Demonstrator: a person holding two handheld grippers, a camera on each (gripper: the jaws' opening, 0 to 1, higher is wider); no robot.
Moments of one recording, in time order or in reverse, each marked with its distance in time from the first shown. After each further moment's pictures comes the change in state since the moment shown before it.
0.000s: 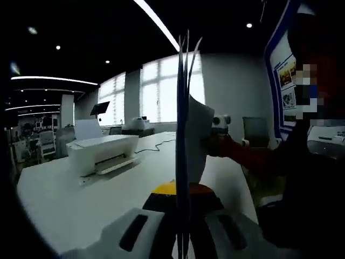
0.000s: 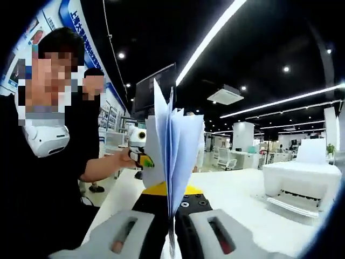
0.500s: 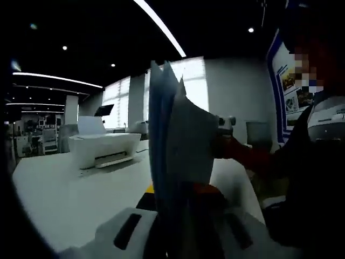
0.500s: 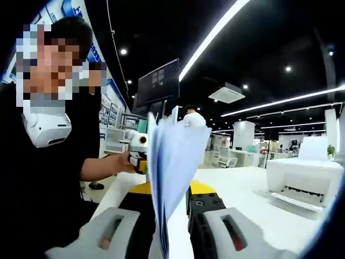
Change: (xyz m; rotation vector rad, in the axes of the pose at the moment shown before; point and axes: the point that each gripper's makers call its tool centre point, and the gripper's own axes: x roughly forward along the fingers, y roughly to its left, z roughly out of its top) left arm 0.002 0.000 -0.035 -0.045 -0.073 0.032; right arm 0.010 0.012 -0.023 0.005 -0.008 0.002
